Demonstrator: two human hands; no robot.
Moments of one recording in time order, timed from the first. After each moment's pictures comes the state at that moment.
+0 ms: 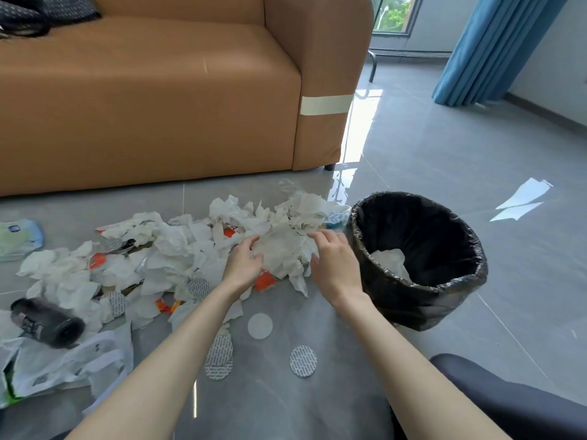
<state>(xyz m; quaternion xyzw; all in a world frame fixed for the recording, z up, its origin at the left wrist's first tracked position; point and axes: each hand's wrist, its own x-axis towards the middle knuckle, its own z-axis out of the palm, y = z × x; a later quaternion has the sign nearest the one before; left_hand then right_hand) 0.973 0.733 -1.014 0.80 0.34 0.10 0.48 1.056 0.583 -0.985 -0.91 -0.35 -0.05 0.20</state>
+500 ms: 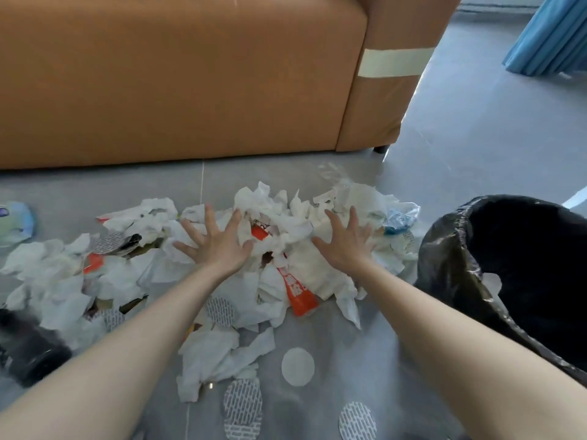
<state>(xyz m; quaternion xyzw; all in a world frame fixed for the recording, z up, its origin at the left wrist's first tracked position) 1.007 0.887 -1.088 0.86 0.46 -0.04 0.20 1.162 0.734 -1.097 -0.94 -0.25 0.17 0.13</state>
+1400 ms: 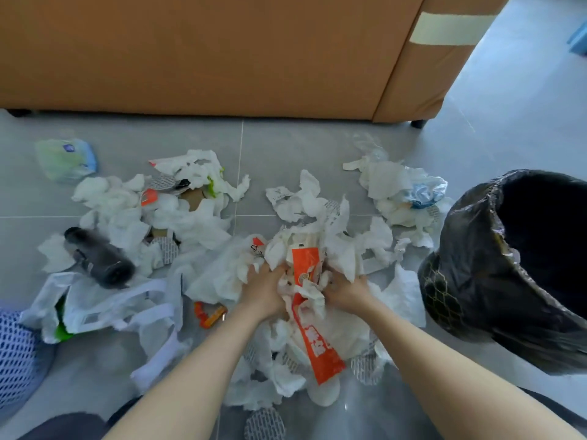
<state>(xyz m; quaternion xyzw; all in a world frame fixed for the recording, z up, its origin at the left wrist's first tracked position) 0.900 0.788 -1.155 0.85 0.36 -0.14 0.35 1.043 0.669 -1.160 -0.88 -0.33 0.34 0.06</state>
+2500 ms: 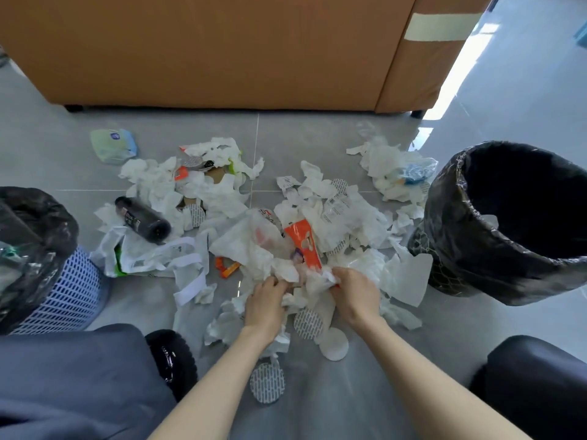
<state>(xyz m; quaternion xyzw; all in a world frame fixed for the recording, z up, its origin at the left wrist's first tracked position) 0.809 0.685 -1.142 0.90 0.38 -0.05 0.22 0.950 0.582 -1.111 -0.91 -0.36 0.15 0.16</state>
